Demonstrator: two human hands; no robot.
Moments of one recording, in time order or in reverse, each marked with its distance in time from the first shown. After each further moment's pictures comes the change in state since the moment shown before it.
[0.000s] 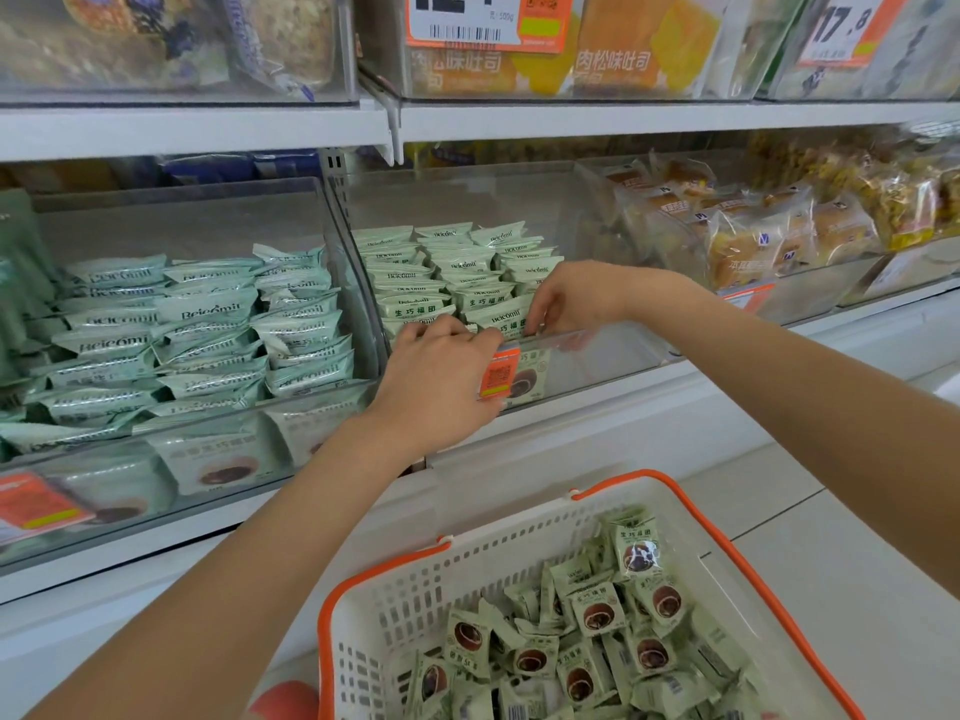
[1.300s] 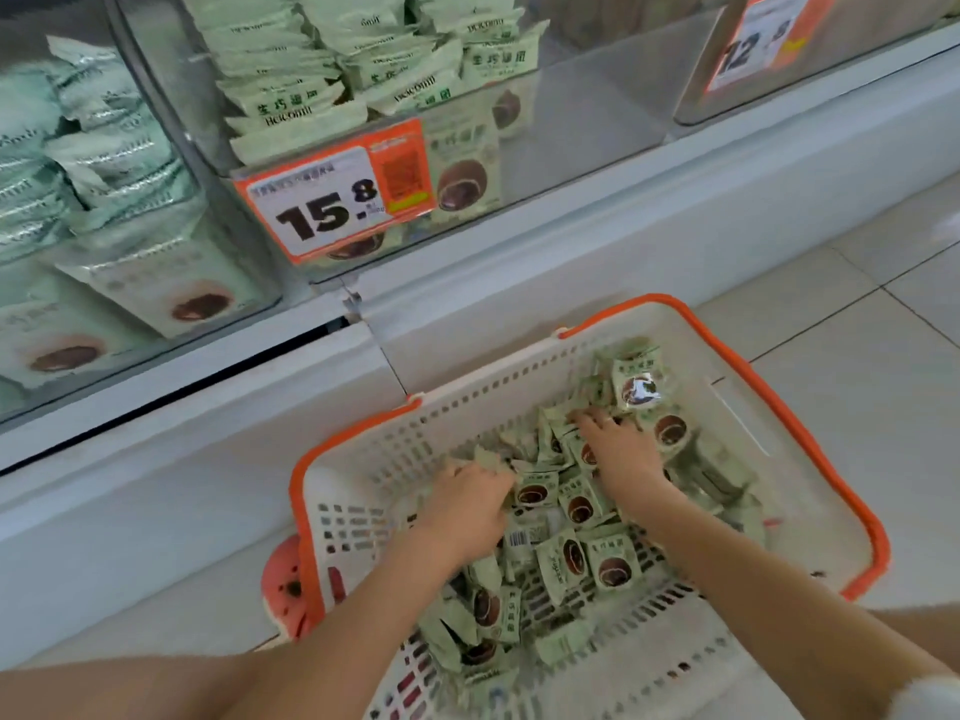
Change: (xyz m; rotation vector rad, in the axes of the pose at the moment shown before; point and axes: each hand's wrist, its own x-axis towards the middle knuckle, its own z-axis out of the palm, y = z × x) left_hand -0.144 0.080 0.226 -0.205 -0.732 -0.002; right_hand -0.087 0.124 0.355 -0.210 -0.116 0.366
